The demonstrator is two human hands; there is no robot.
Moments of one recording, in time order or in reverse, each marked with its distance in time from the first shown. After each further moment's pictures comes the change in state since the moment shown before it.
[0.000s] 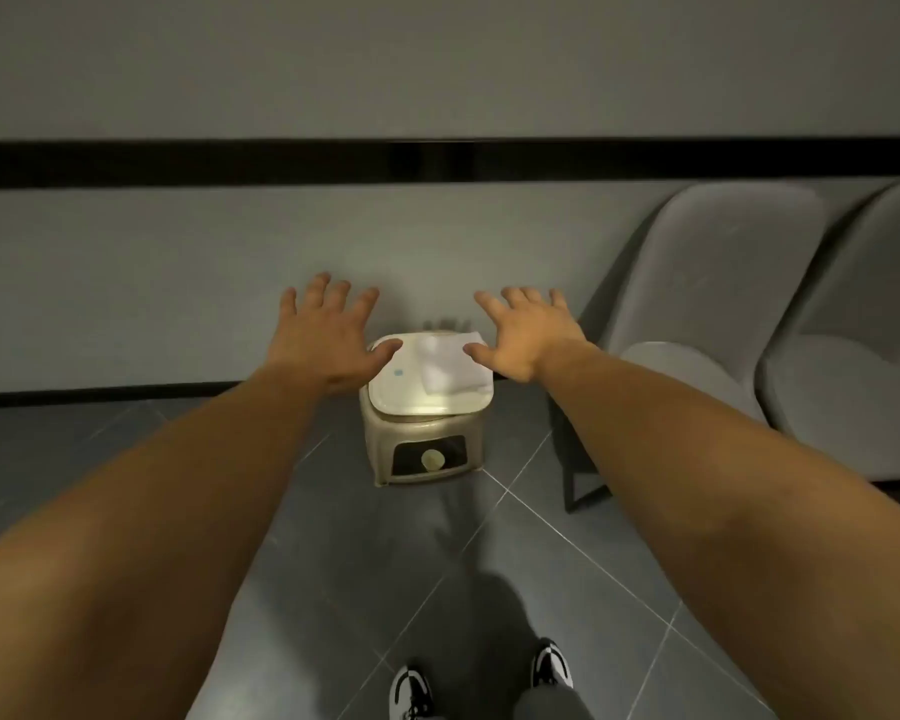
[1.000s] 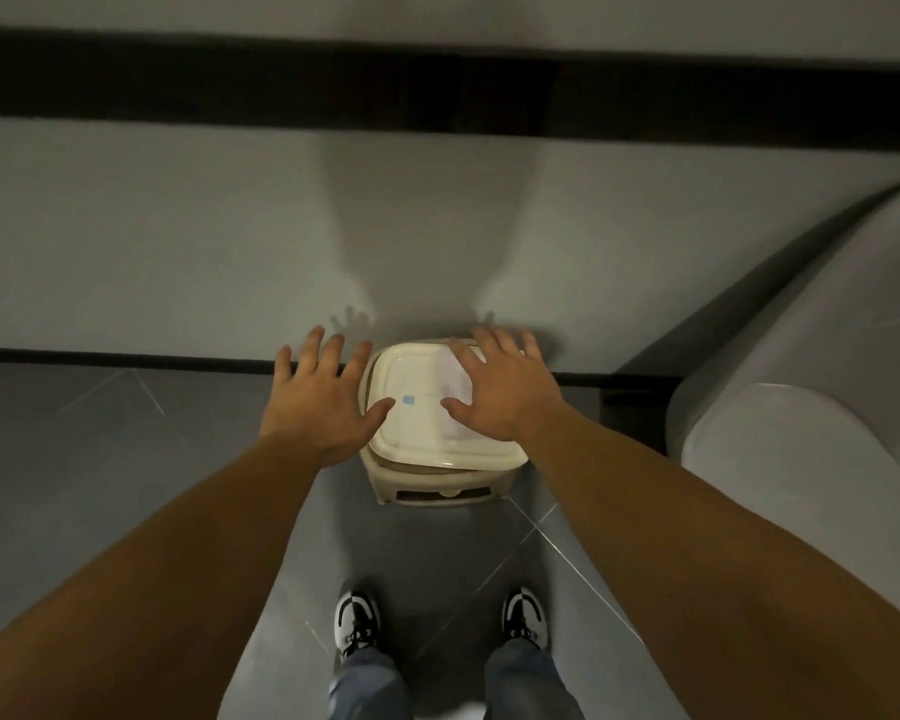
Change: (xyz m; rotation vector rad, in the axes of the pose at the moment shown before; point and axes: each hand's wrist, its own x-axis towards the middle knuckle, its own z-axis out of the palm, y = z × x) left_hand 0.172 -0.029 0.208 0.024 -0.157 -0.122; right_hand 0.242 0.011 0.188 0.034 -0.094 -0.195
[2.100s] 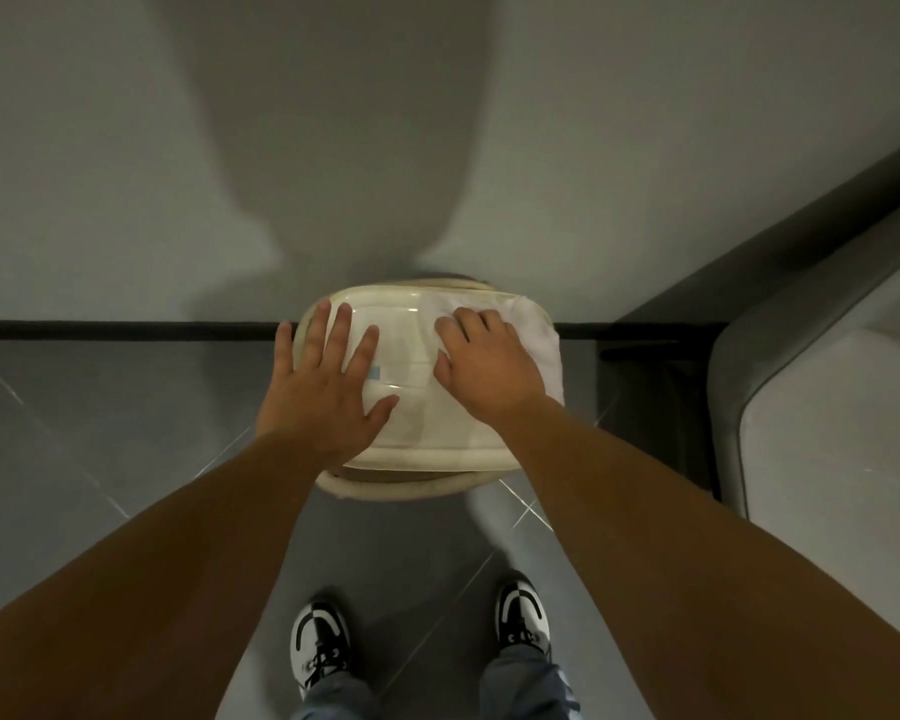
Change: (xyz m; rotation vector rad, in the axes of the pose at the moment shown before) left_hand 0.104 0.027 0.209 0.079 0.040 0.170; right_hand 0.101 0.013 0.172 0.103 0.146 0.053
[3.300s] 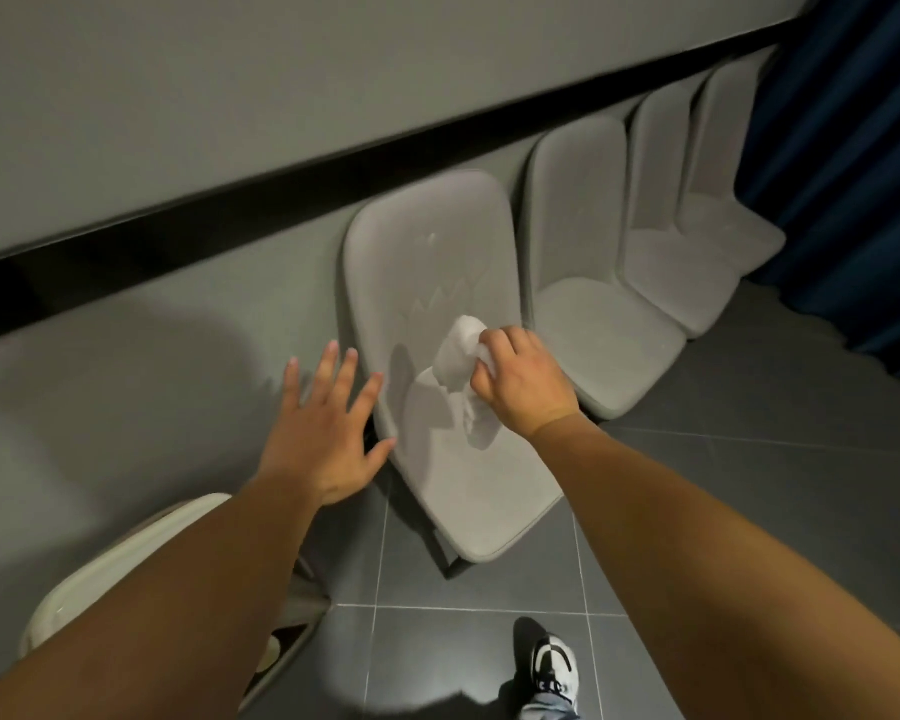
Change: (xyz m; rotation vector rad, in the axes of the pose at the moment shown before) left_hand -0.018 0.327 -0.363 0.104 0.331 0.674; right_hand -0.389 0.241 -0.301 0.064 0.613 0.738
